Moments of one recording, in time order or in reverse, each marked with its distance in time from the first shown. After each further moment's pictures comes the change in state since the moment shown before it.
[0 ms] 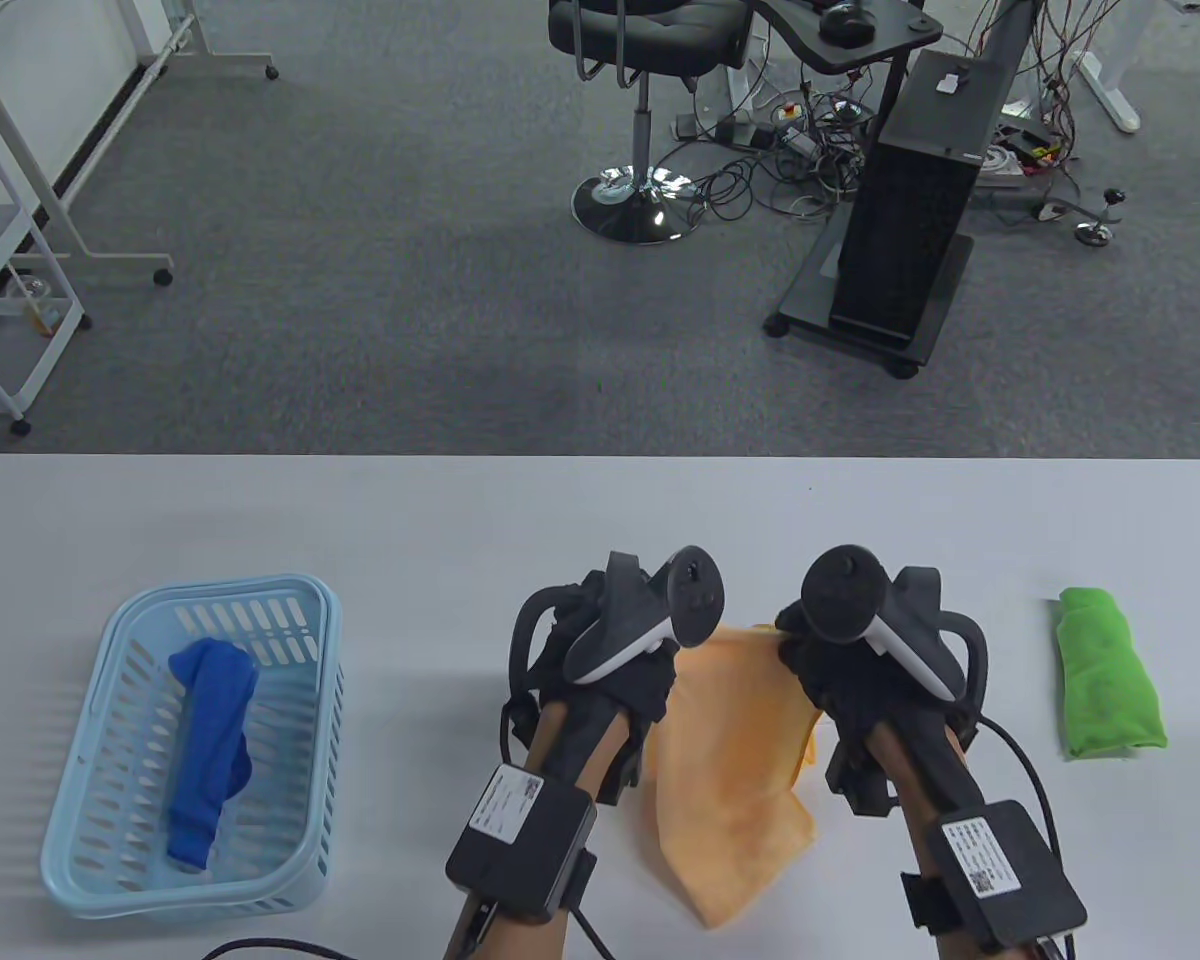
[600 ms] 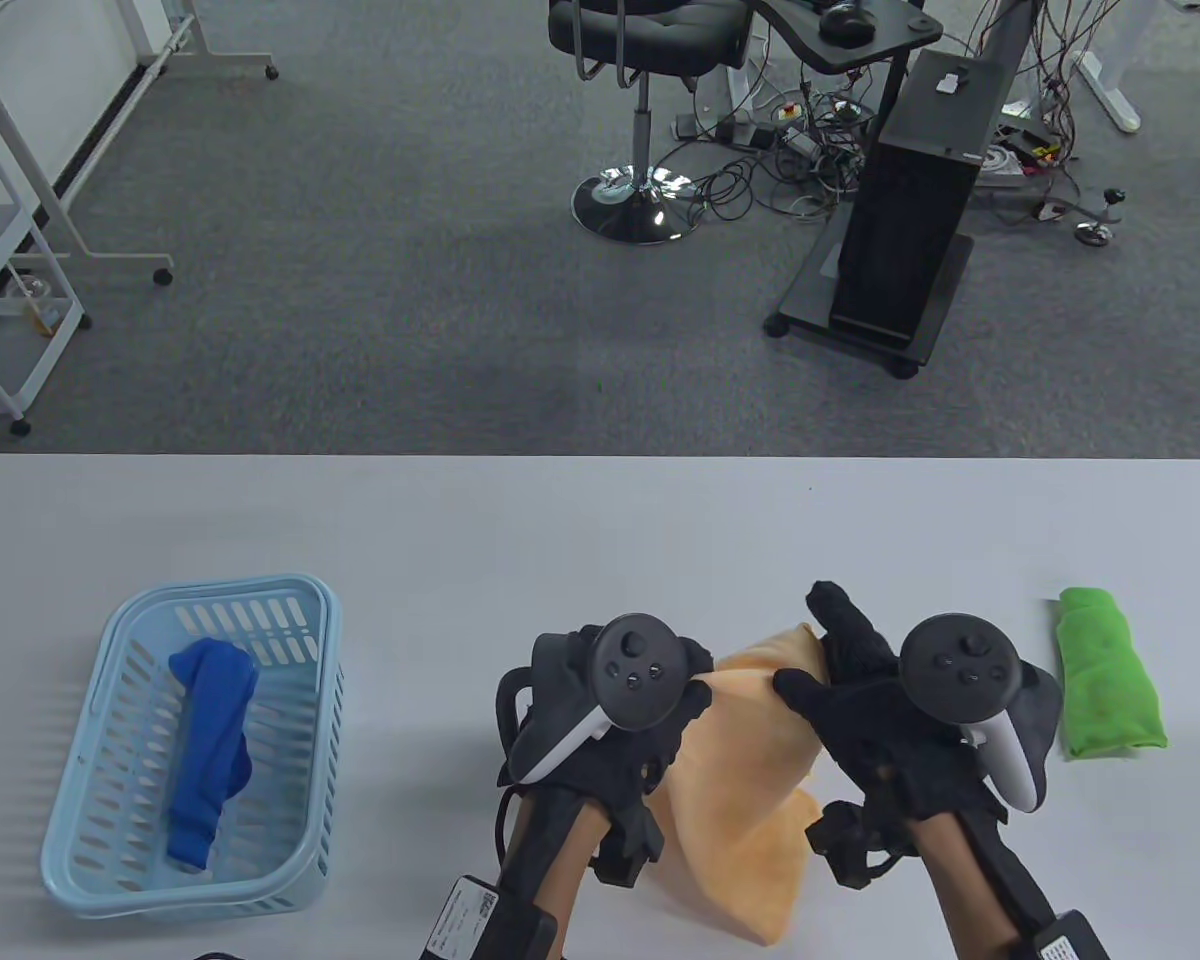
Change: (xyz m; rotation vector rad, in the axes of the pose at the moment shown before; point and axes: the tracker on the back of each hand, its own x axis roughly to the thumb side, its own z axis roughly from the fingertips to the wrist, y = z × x) left_hand -0.003 0.003 0.078 0.091 -0.129 0.275; right_hand -0.029 -0.005 0.076 -0.047 -0.149 -0.490
